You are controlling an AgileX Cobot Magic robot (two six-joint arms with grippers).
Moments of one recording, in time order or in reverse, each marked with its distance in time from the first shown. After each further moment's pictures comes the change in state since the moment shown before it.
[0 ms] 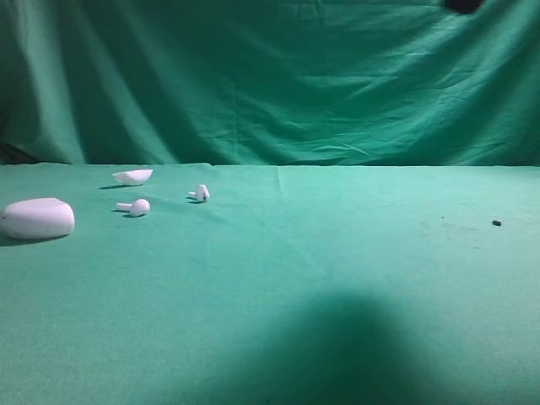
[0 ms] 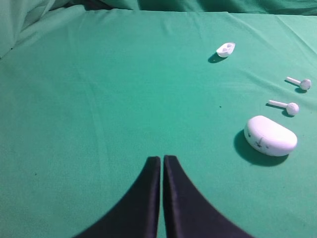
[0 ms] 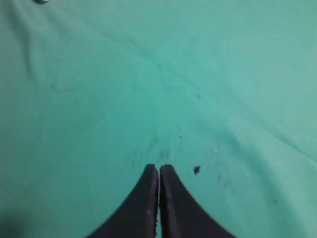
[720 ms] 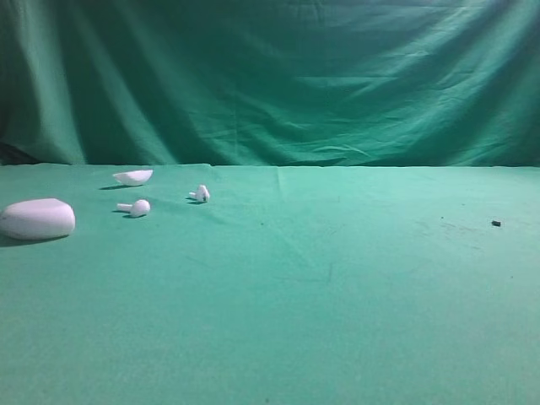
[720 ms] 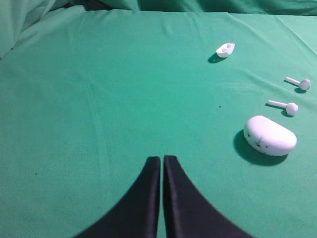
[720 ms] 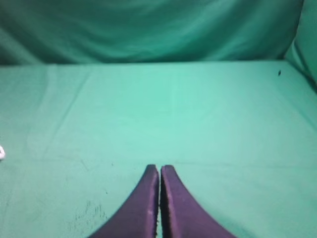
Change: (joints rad) left arm 0.000 0.000 0.000 0.000 0.000 0.000; right arm -0.359 -0.929 0.748 0.000 -0.516 0.160
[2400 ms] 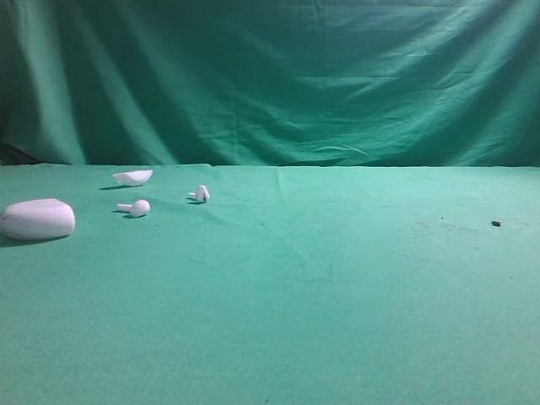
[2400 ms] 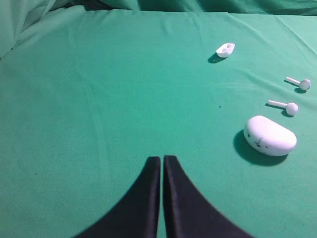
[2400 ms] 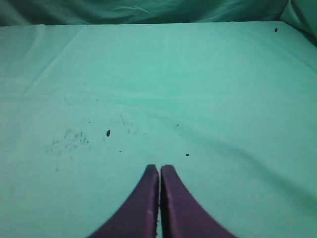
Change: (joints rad) left arm 0.000 0.000 0.000 0.000 0.000 0.000; right arm -0.010 -0.597 0.508 -0.048 0.003 0.027
